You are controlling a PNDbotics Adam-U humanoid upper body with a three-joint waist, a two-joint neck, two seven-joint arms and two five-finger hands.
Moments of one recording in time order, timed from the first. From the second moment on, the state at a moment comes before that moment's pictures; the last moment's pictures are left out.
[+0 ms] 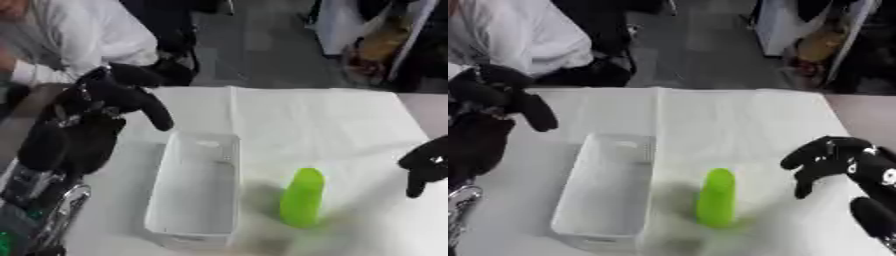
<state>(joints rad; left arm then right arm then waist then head) -0.40 0.49 -0.13 -1.98 0.36 -0.57 -0.25 -0.34 -0.82 0.20 -1.98 -0.05 -0.58 0.34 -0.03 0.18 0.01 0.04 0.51</state>
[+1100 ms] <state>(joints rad) -0.40 0.49 -0.13 -1.98 0.37 -0.56 -0.26 -0.43 -0.80 0.29 -1.98 0.20 -0.24 0.18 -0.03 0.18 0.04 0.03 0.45</state>
